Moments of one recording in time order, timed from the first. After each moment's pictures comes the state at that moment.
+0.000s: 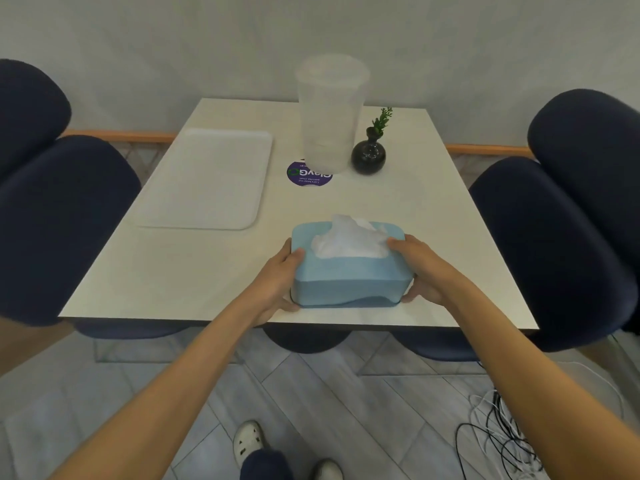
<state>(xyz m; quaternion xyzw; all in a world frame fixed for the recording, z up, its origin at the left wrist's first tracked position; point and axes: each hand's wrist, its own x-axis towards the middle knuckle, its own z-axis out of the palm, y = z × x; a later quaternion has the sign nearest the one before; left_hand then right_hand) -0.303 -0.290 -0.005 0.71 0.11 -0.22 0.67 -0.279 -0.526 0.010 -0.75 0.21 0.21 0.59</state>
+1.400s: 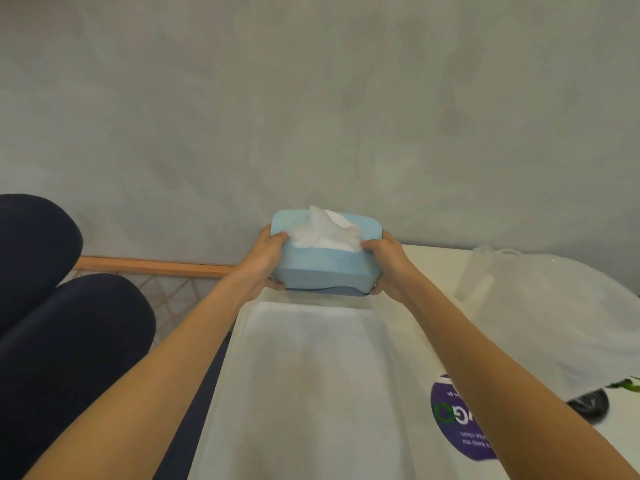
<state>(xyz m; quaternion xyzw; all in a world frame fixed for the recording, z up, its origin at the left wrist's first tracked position) 0.210 -0.015 0.057 0.72 0.14 -0.09 0.68 0.212 -0.208 0.072 -0.72 0.17 0.10 0.67</state>
